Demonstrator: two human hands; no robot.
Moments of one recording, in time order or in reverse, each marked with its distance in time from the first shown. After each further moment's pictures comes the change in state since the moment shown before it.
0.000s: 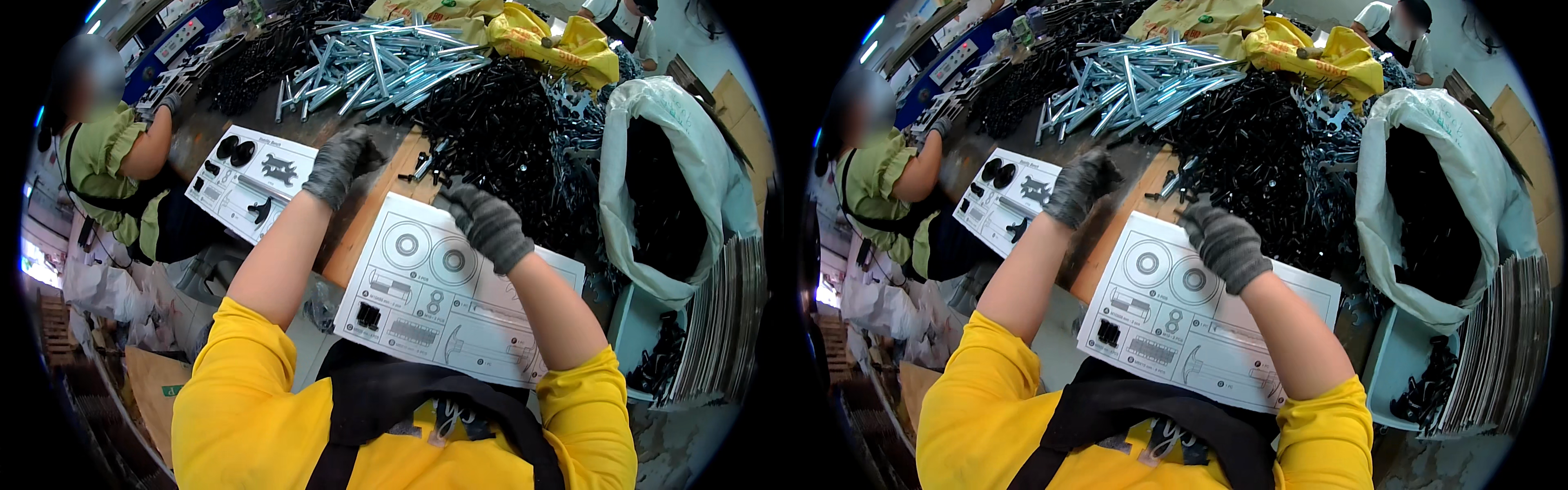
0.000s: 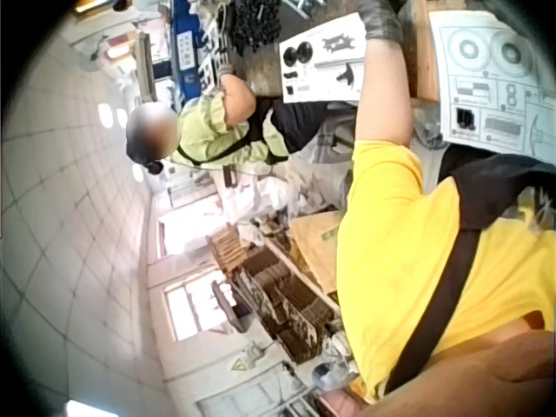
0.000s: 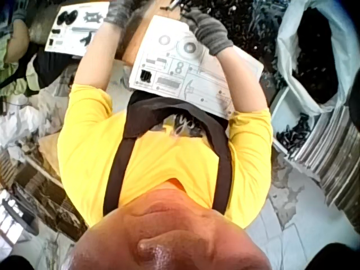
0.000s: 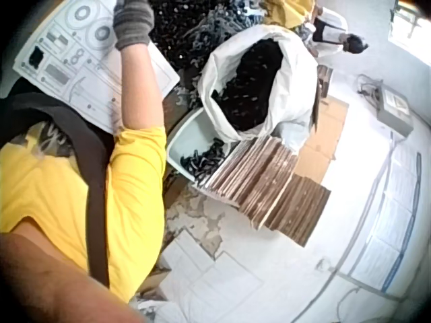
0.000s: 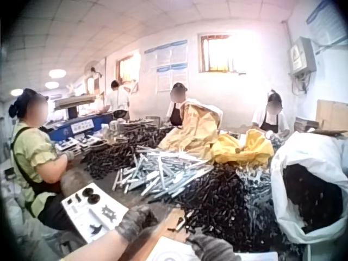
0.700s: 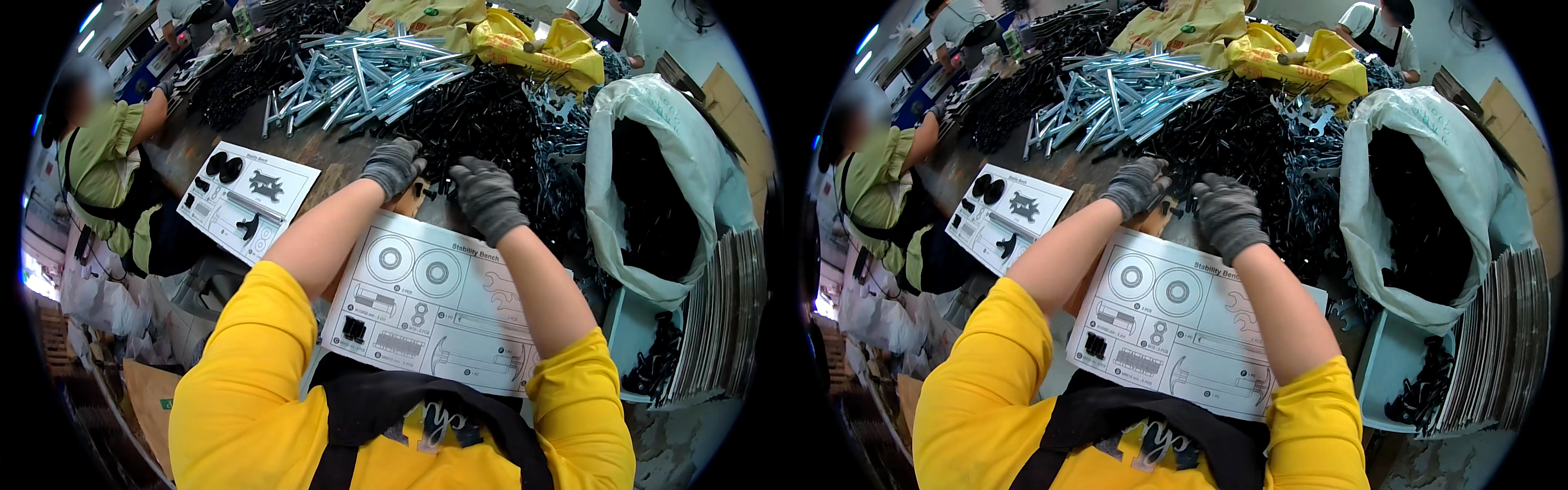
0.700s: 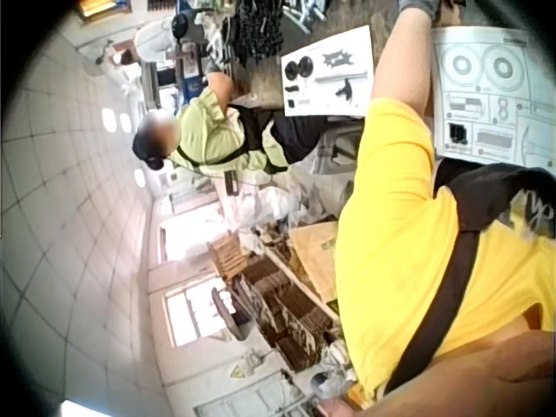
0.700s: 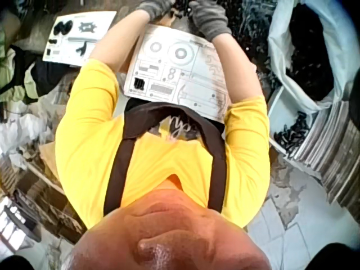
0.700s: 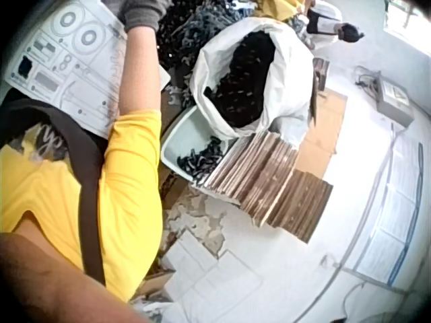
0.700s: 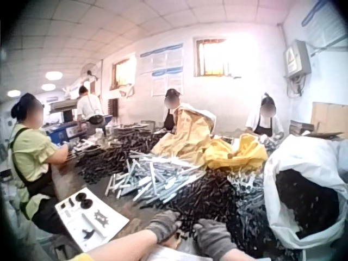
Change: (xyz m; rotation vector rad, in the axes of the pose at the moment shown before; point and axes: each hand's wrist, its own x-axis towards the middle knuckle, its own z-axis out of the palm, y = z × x) left_hand 0.039 -0.029 0.084 1.553 -0.243 0.476; right_hand 0.049 0.061 0.004 -0.483 0.178 -0.117
